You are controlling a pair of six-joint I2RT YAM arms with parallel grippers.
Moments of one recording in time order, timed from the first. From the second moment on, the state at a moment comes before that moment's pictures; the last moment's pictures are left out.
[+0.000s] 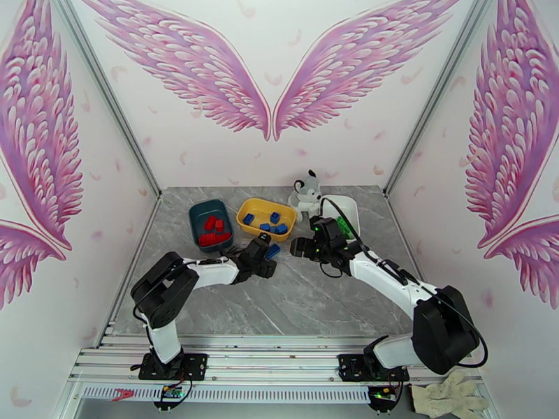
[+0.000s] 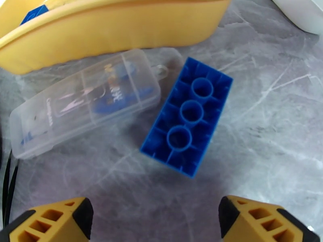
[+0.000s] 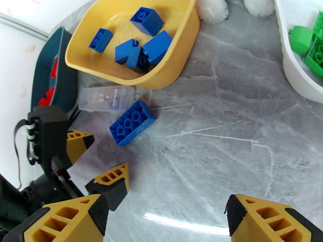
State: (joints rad) left arm -0.73 1.87 0.99 -0.02 -0.22 -0.23; right arm 0.43 1.43 0.94 -0.34 -0.16 0.57
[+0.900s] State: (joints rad) left arm -0.75 2.03 1.22 -0.07 -0.22 -0.08; right arm 0.37 1.42 0.91 -0.30 -0.24 0.61
